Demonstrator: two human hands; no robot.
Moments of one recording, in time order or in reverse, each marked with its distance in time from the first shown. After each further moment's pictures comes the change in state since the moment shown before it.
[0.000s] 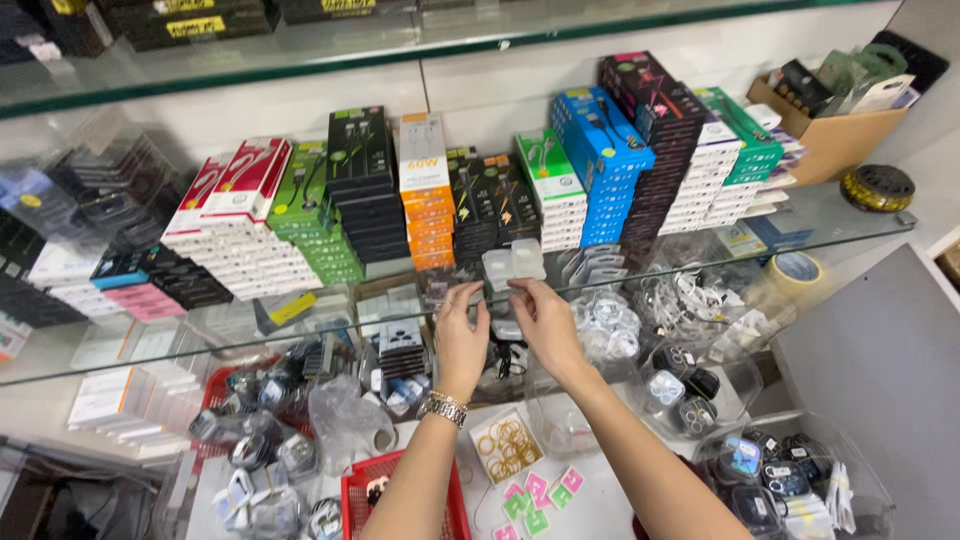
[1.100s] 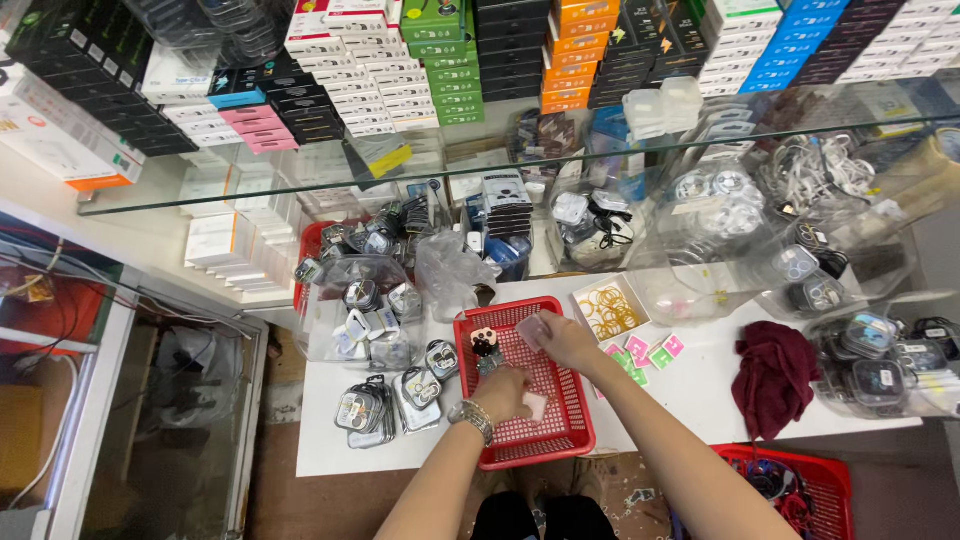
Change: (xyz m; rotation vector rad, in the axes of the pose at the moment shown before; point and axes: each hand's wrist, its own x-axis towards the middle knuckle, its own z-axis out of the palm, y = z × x) left_hand -0.280 -0.187 -0.154 0.315 -1.095 -0.175; right_hand -0.232 0.042 0.198 -0.241 -0.715 0.309
